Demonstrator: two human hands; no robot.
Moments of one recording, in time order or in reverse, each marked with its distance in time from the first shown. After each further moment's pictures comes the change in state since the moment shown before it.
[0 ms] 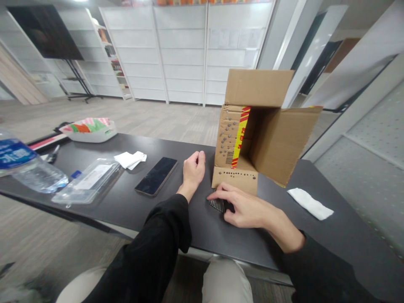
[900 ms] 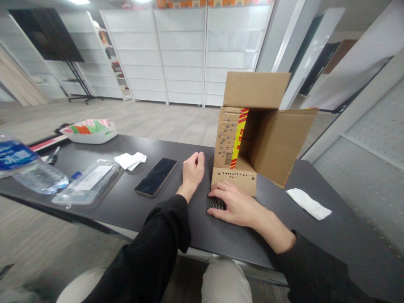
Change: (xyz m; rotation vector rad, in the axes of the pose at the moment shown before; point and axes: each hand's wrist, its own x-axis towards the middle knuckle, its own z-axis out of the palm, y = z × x) left_hand 0.000 0.000 0.000 0.011 0.005 0.005; right_hand 0.012 -0.001 0.012 -0.219 0.163 -0.061
